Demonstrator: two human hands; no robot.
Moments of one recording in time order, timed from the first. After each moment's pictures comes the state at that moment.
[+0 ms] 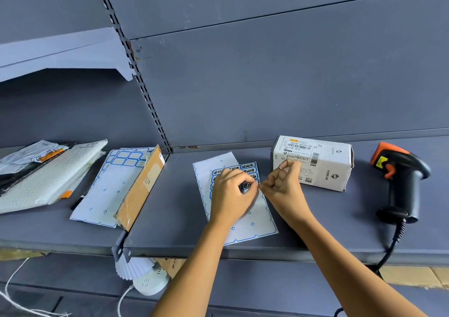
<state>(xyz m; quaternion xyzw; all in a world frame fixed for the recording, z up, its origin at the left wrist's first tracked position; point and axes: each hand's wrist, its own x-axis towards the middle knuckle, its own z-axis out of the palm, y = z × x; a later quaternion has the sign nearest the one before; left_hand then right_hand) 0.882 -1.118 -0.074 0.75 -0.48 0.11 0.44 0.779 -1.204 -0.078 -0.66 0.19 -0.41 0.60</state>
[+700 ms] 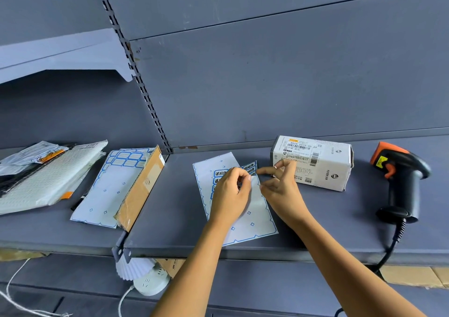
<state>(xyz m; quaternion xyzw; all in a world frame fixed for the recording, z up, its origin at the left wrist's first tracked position) 0.879 -1.114 -0.070 0.76 -0.44 0.00 0.48 0.778 -1.202 -0.076 -0.73 0.21 -0.37 0.53</state>
